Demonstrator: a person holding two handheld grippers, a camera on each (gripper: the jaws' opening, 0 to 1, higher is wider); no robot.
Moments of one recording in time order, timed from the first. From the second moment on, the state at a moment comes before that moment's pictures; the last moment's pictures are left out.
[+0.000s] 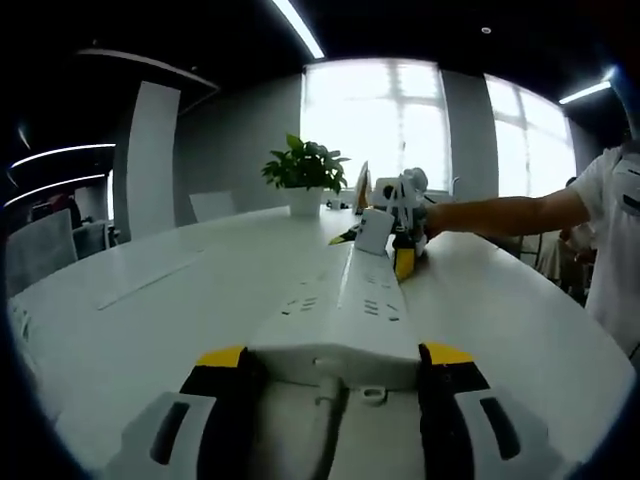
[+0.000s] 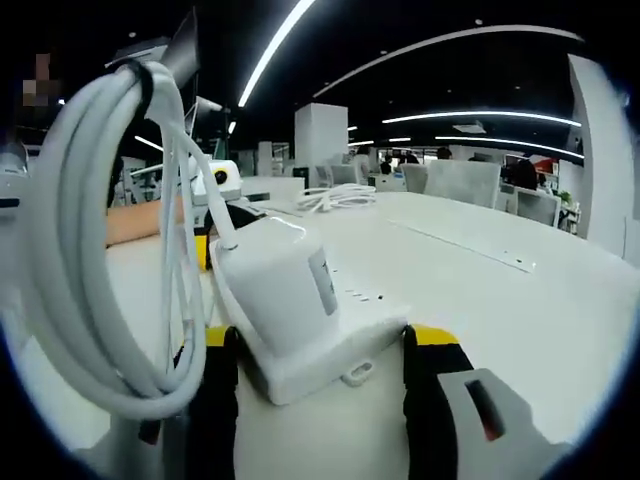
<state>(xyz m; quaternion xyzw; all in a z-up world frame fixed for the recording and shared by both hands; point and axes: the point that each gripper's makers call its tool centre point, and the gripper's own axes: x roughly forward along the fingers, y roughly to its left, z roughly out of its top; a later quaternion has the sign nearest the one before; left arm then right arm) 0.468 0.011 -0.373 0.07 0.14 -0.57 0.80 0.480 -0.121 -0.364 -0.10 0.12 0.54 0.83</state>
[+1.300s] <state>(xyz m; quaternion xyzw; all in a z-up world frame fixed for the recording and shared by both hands) 0.469 0.005 -0.368 0.07 0.13 -0.62 0.77 0.464 -0.131 -0.360 -0.09 0.12 0.51 0.85</state>
